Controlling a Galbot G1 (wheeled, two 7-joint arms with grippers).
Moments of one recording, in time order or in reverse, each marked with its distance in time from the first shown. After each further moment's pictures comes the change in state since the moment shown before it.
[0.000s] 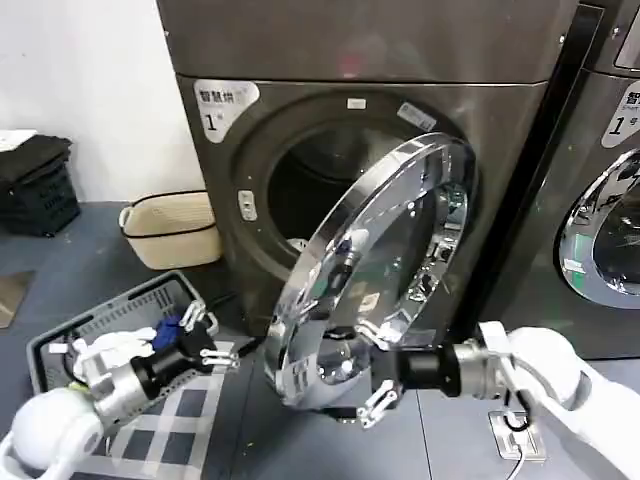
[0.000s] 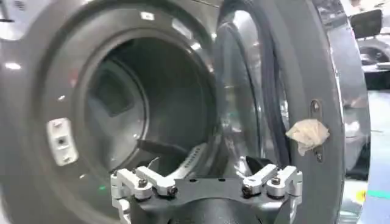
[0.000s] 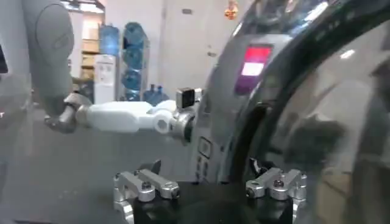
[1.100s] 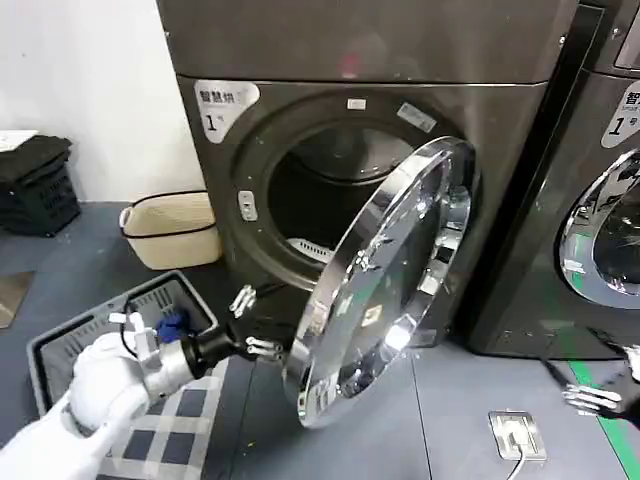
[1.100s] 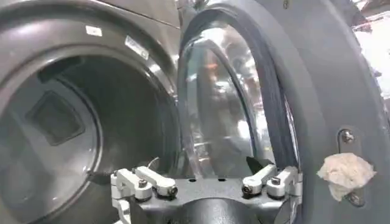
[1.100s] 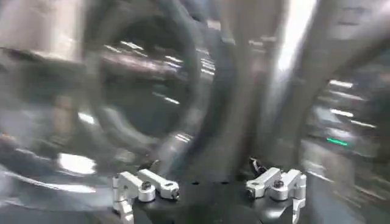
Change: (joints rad) left arm -0.272 0.021 0.298 0.059 -0.047 -0.036 -0.002; right arm -0.916 0.551 1.185 0.010 -0.300 0.034 0.442
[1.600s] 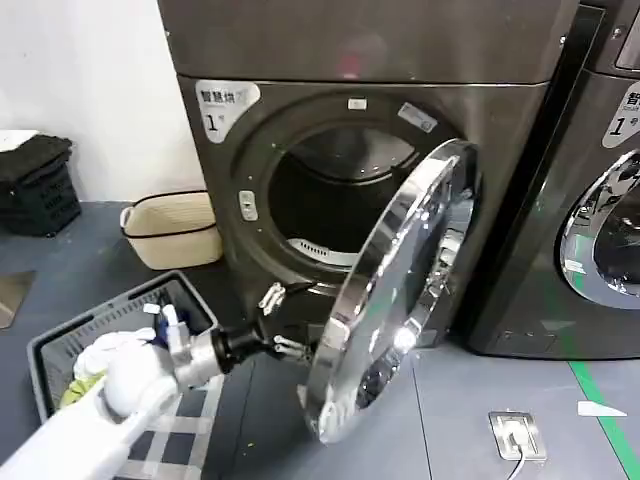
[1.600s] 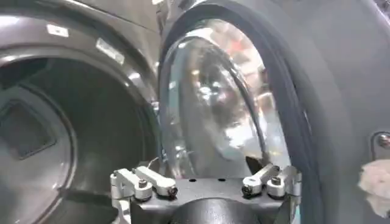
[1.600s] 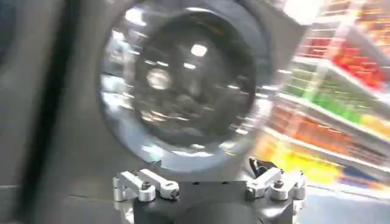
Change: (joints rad) left arm -0.153 -0.039 0.172 0.029 0.018 -0.002 -0.006; right arm -0.009 0.236 0.235 -0.049 -0.068 -0.034 0.255
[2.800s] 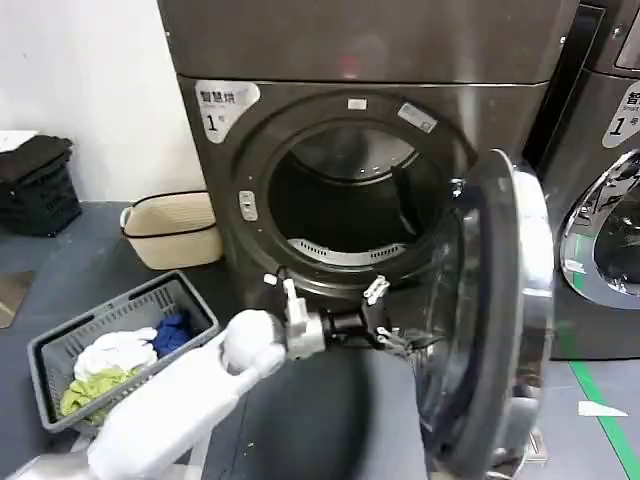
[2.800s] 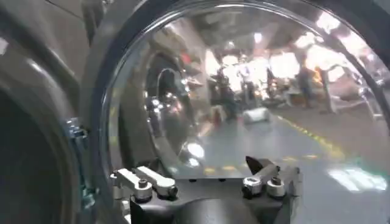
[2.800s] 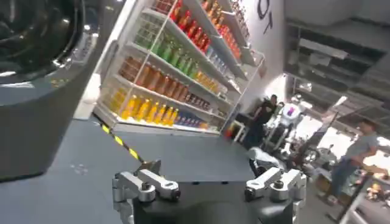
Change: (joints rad) left arm -0.447 -0.286 0.470 0.250 0.038 0.007 -0.025; right arm -0.026 0.228 0.257 -0.072 -0.090 0.042 0.133
